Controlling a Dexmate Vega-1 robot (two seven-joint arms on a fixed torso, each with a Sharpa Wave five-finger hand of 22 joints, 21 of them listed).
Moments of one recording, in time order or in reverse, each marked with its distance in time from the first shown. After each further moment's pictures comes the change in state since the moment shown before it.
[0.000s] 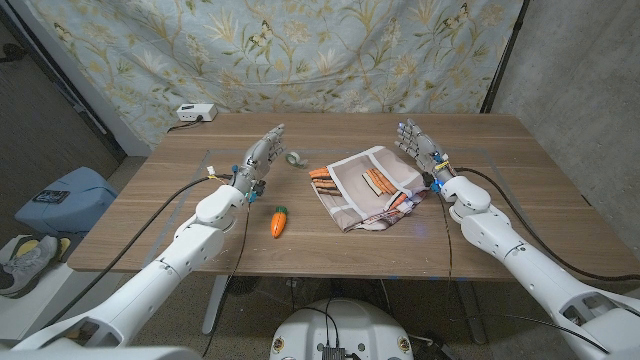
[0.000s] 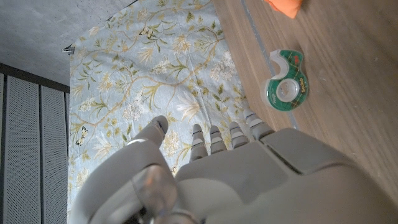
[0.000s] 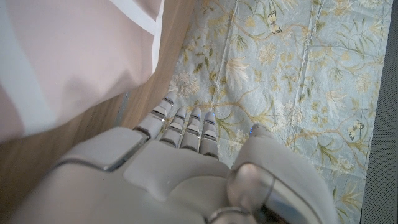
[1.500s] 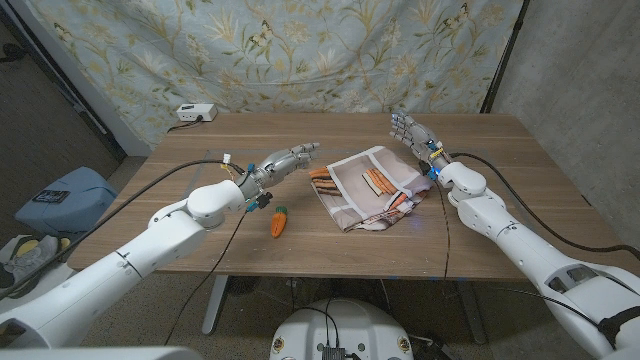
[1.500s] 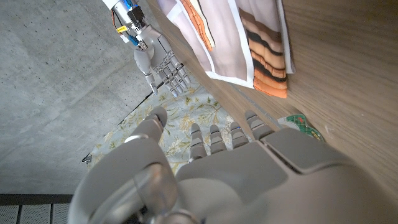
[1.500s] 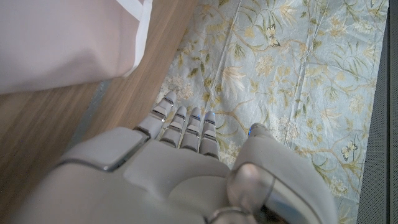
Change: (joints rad) left arm 0.042 0.281 0.055 -0.362 0.160 0.253 -0.063; left_hand 0.056 -0.030 0.004 -0.106 0.055 0.011 -0.032 -0.001 -0.003 -0.014 -0.018 -0.007 0.000 -0.016 0.009 0.000 0.000 -0.036 0.011 -0.010 0.000; right arm 0.136 0.031 -0.045 0.149 -0.062 0.030 0.072; right_hand 0.000 0.000 0.018 -0.004 -0.008 0.000 0.000 0.000 0.000 -0.009 -0.009 -0.004 -0.005 0.000 0.000 0.000 -0.018 0.000 0.000 0.000 0.000
